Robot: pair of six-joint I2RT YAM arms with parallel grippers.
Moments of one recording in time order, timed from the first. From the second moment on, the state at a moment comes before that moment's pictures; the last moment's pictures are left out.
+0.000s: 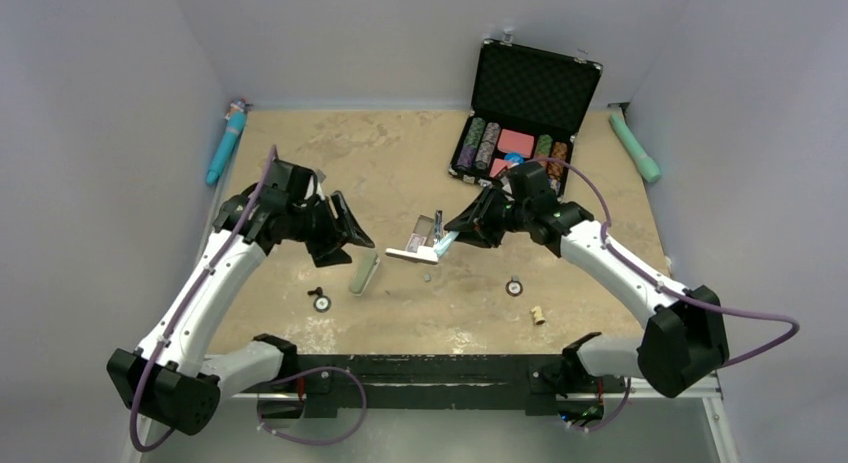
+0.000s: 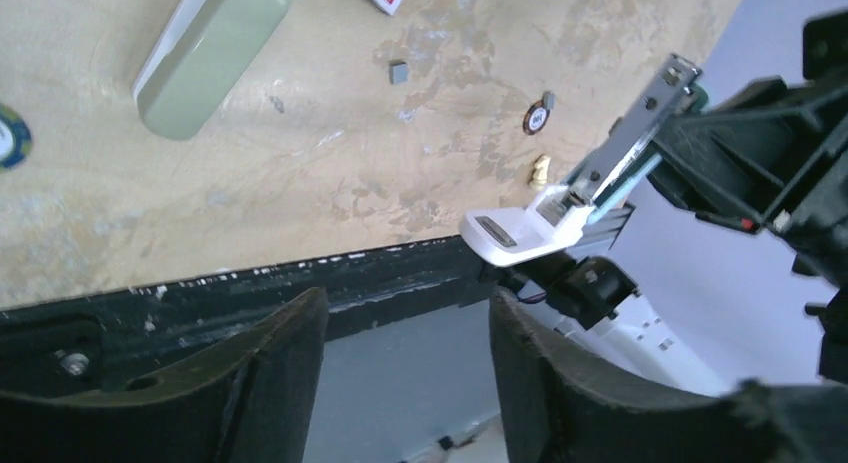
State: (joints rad) left arm -0.34 1.12 1.15 -1.07 0.38 -0.89; right arm 0.49 1.29 0.95 -0.39 -0.44 1.20
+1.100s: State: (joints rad) left arm -0.47 1.17 1.31 -0.94 0.43 -0.72; right arm 0.49 1.27 1.10 -0.41 -0.46 1.21
